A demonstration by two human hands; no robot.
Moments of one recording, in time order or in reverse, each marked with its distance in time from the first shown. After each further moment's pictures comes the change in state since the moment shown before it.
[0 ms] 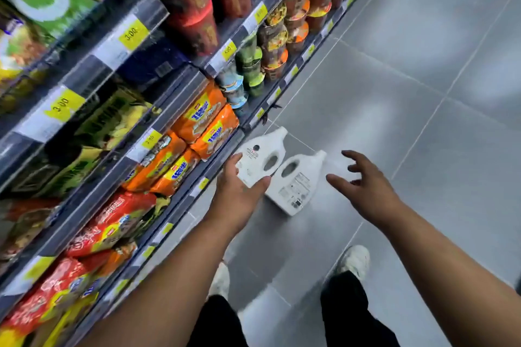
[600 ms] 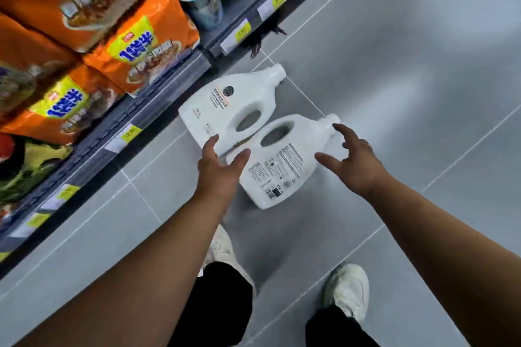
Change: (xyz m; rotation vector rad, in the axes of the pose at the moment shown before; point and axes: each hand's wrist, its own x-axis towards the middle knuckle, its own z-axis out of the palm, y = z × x) left_hand 0.234 -0.231 0.204 -0.143 0.290 -0.260; right_hand 0.291 0.246 0.114 -0.240 -0.236 -0.022
